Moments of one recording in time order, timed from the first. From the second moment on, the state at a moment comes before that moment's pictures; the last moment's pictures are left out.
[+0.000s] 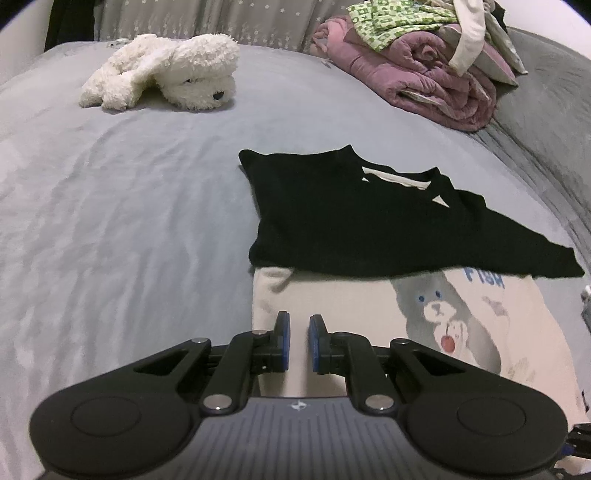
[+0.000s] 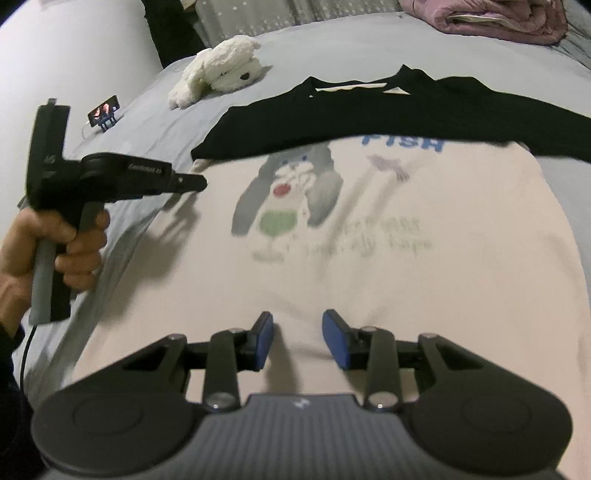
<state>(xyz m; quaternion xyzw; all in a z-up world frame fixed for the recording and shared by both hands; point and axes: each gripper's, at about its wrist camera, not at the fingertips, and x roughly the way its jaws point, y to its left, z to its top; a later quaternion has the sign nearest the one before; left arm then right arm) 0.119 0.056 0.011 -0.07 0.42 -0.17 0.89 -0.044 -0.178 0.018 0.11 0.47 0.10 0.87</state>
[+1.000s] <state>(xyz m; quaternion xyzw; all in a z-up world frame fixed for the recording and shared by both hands) 0.069 -0.001 0.032 -0.05 0.43 -0.13 0.89 -0.096 -0.242 0.016 0.11 0.40 0.02 0.91</state>
